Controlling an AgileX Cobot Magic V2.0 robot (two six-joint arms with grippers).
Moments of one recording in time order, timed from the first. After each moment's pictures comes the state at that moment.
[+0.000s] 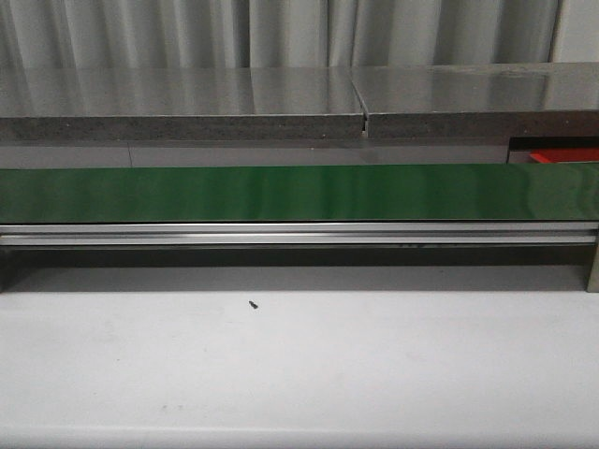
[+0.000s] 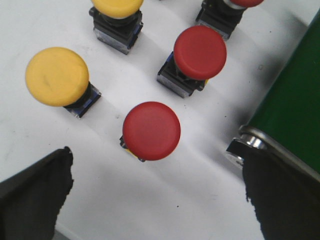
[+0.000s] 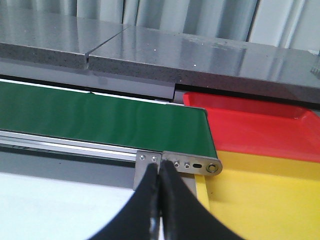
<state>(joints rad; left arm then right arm) 0.47 1.55 -0.98 -0.20 0.58 -0.02 -0.03 -0.01 0.03 -0.02 0.10 -0.06</state>
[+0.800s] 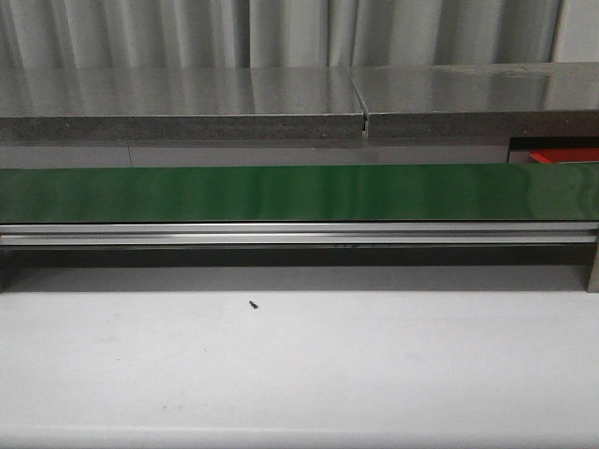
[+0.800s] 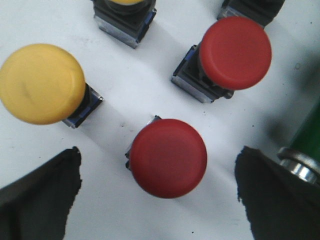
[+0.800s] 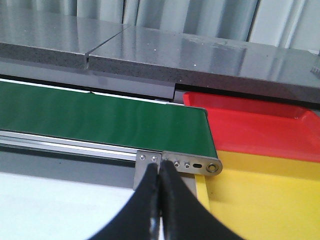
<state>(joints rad) 0.47 1.68 -1.00 -0.20 0.52 -0.02 -0.03 -0.01 0.03 -0.02 0.10 -0.06</state>
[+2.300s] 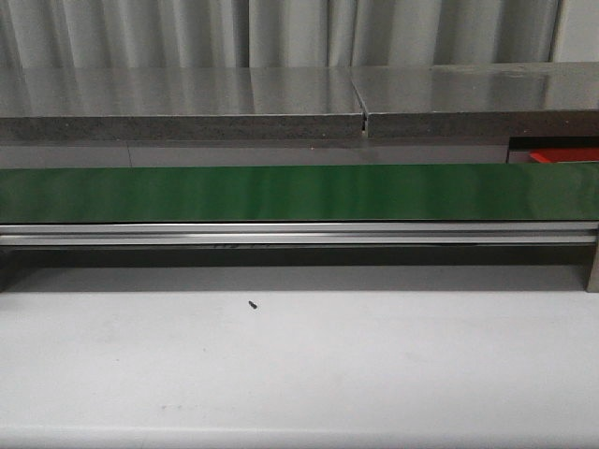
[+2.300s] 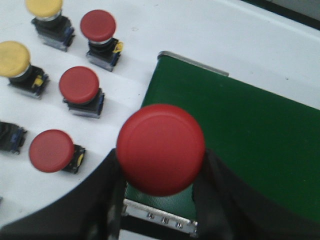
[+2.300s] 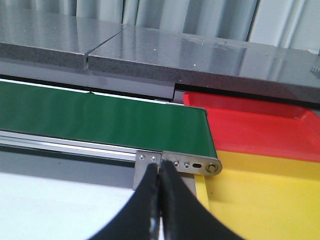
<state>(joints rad) 0.23 1.56 -1.24 -0.21 0.65 0.03 -0.03 -0.01 0.03 -0.02 0.10 -0.06</state>
